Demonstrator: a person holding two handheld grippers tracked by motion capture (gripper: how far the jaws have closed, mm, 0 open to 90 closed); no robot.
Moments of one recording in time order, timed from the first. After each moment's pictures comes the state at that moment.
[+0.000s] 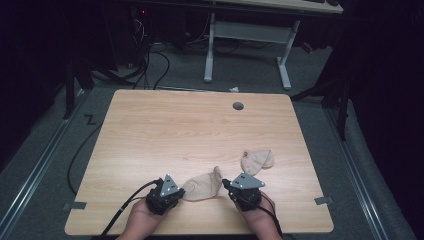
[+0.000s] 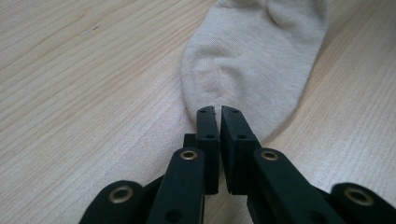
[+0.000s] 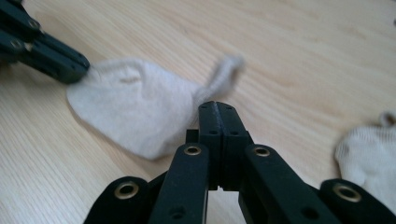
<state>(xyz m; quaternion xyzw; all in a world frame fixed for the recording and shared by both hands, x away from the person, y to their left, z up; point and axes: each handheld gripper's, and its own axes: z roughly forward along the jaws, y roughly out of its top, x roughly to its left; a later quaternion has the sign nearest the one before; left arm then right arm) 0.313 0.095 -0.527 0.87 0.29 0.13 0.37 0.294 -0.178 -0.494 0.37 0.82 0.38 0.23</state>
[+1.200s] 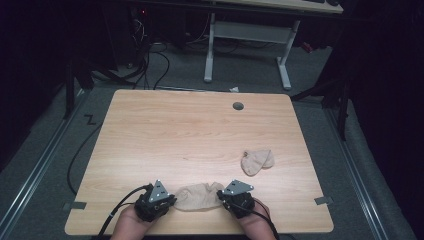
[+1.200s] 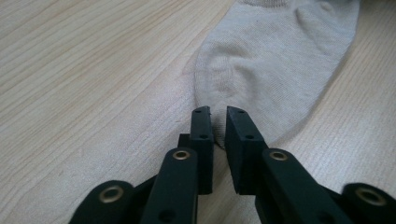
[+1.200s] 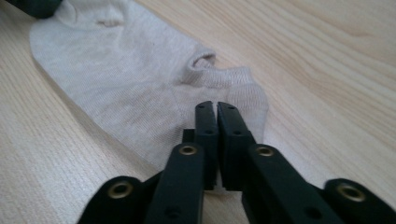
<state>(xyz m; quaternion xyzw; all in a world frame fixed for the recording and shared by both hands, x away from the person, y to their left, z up) 0.297 0.121 -0.522 0.88 0.29 0.11 0.36 0.289 -0.167 -0.523 0.36 0.85 0.33 0.18</state>
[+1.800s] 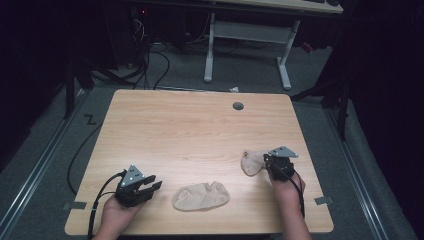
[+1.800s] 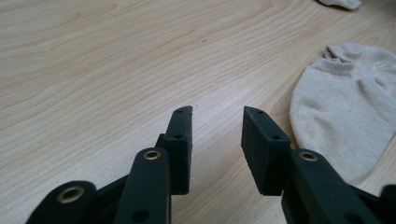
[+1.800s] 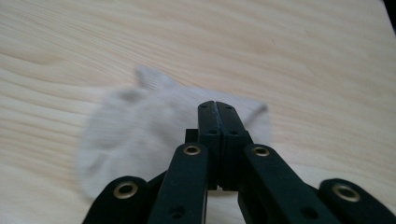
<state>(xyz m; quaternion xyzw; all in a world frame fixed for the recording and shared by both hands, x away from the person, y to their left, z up) 0.324 0.170 -0.506 0.82 0.37 0.14 0.42 0.373 -0.291 -0.502 0.53 0.74 0.28 0.31</state>
